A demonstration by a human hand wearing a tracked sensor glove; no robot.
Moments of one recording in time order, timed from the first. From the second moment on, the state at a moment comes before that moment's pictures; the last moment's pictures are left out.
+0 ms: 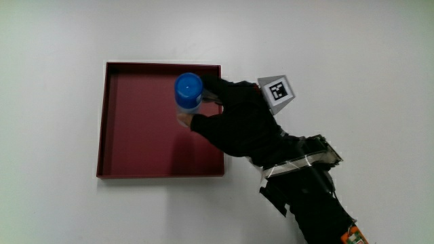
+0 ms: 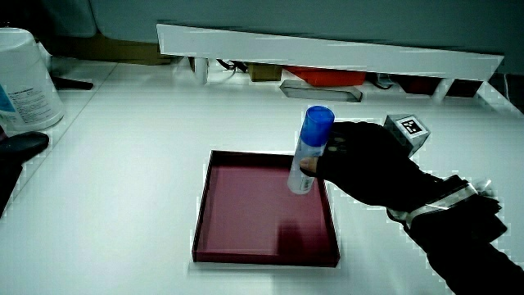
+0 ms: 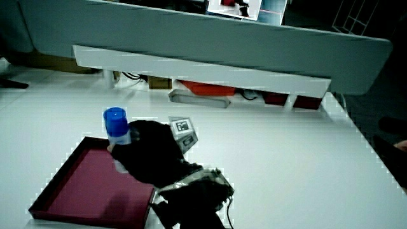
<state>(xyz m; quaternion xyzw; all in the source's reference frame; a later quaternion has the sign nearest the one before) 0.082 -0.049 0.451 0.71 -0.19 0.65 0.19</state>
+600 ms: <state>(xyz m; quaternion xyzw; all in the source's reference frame) 0.065 -0.025 0.496 0.70 -0.18 0.64 0.26</state>
